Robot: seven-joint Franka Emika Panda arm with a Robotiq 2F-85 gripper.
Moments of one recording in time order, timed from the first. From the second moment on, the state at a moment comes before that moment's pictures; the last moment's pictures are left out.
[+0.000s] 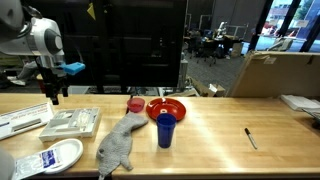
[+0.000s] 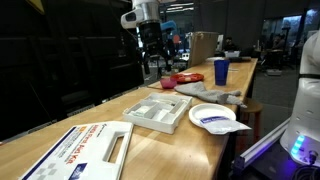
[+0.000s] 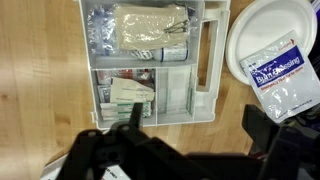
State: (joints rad) arm 0.40 -0.08 0.37 -2.09 0.11 1.91 -1.39
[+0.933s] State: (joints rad) arm 0.43 -0.10 0.39 -2.13 0.24 1.86 -1.36
